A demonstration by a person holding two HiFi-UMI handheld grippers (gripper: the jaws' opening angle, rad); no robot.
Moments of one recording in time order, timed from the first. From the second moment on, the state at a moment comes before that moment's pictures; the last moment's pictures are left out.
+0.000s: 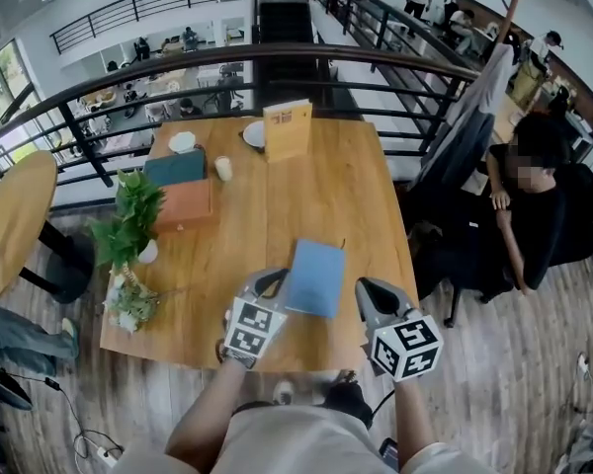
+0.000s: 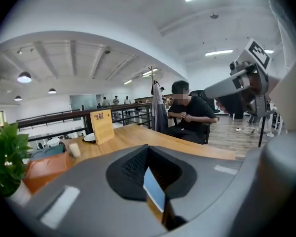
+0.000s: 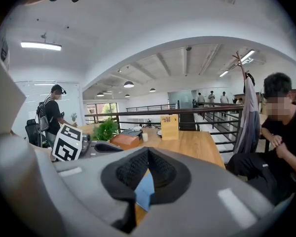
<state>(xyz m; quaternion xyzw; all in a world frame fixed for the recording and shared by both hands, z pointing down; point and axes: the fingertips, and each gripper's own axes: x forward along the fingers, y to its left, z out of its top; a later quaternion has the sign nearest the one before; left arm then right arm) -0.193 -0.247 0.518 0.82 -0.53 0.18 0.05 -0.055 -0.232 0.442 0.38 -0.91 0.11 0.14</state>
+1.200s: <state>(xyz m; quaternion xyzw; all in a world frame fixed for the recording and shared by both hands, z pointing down) -0.243 -0.213 0.334 0.79 -0.59 0.13 -0.10 -0.116 -0.219 0.325 0.33 -0.94 -0.02 0.11</state>
